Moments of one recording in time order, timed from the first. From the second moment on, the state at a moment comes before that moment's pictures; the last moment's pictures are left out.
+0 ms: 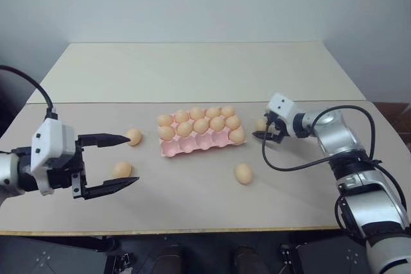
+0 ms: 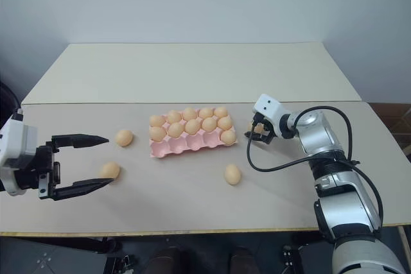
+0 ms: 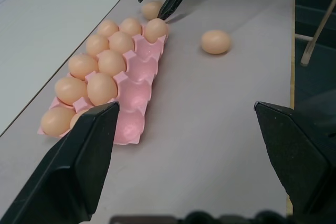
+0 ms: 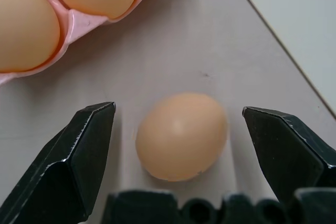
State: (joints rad) left arm 0.09 1.02 0.59 -0.53 -0.71 0.50 -1.21; right arm -0.89 -0.60 0.23 0.67 -0.07 0.21 0.93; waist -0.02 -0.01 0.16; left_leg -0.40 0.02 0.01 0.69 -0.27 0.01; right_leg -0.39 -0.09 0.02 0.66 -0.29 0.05
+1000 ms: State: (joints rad) left arm 0.15 1.08 0.62 -0.43 -0.67 0.46 -1.34; right arm -0.77 -0.49 0.18 0.03 0.11 0.49 0.91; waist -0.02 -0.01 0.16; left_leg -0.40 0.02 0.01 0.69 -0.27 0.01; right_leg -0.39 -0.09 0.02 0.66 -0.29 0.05
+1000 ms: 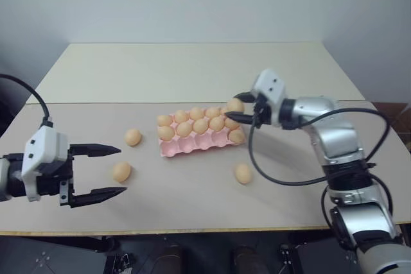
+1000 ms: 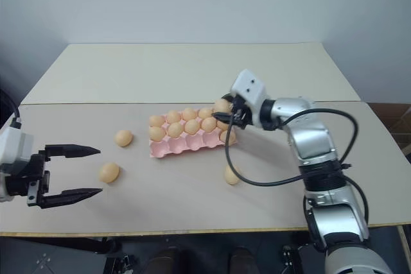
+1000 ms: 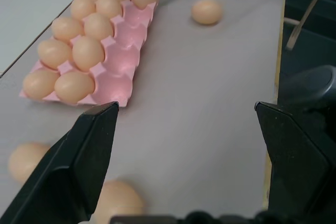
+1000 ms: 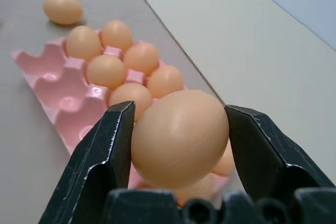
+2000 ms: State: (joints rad) left arm 0.11 1.07 0.60 -0.47 -0.70 0.50 -1.30; right arm -0.42 -0.92 -0.06 -0.42 0.37 0.73 1.14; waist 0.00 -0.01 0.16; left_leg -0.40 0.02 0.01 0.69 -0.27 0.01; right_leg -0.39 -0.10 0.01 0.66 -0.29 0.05
